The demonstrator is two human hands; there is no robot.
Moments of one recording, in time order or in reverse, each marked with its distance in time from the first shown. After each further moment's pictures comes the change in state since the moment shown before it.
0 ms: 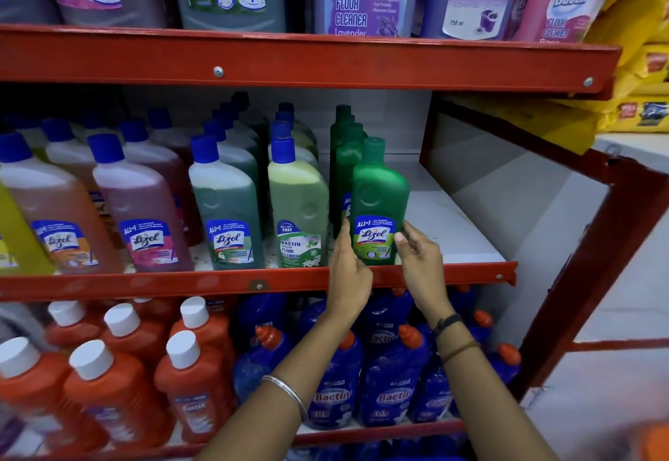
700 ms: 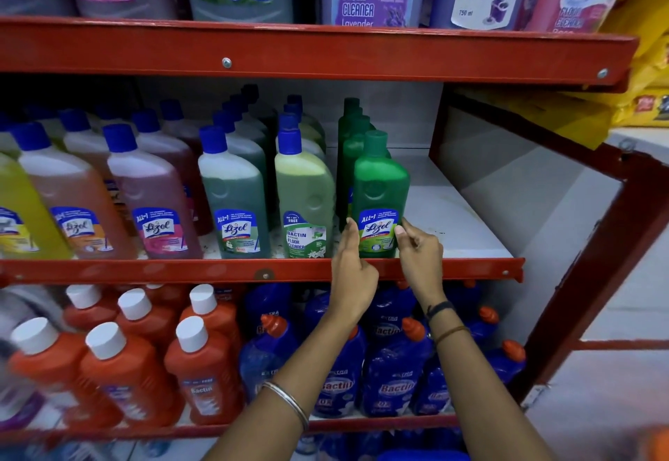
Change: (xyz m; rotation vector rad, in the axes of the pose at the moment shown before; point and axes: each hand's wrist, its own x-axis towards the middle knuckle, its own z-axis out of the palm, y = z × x) left_hand -0.018 0.013 -0.008 0.045 -0.060 -0.098; right_hand -0.003 -0.004 0.007 -0.202 0.029 -0.052
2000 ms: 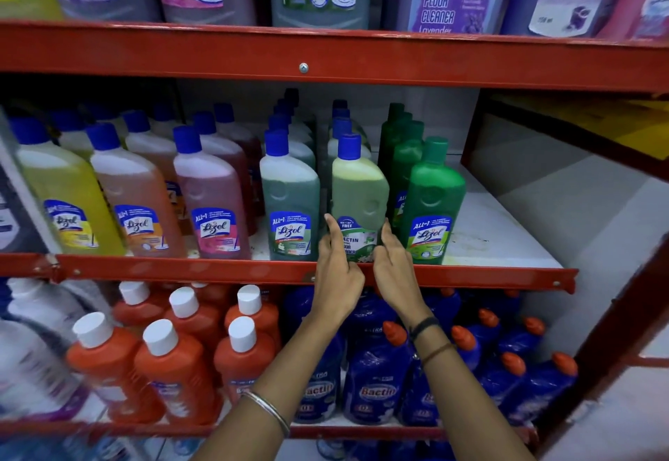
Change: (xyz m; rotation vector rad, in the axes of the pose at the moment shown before) left_hand 0.008 -0.037 -0.090 0.158 0.059 0.070; right_hand -0.041 -0.058 0.092 -0.142 -0.245 0.042
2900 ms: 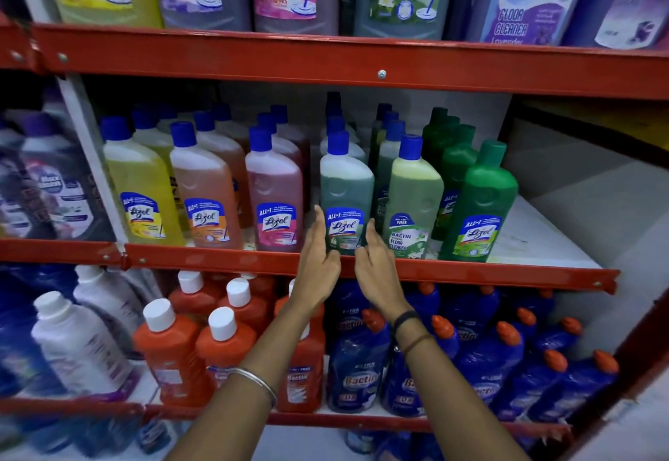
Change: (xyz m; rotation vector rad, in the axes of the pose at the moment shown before) left_hand 0.009 -0.058 -0.099 -0.076 0.032 0.036; right_hand -0.021 -0.048 0.090 -0.035 -0.080 -0.026
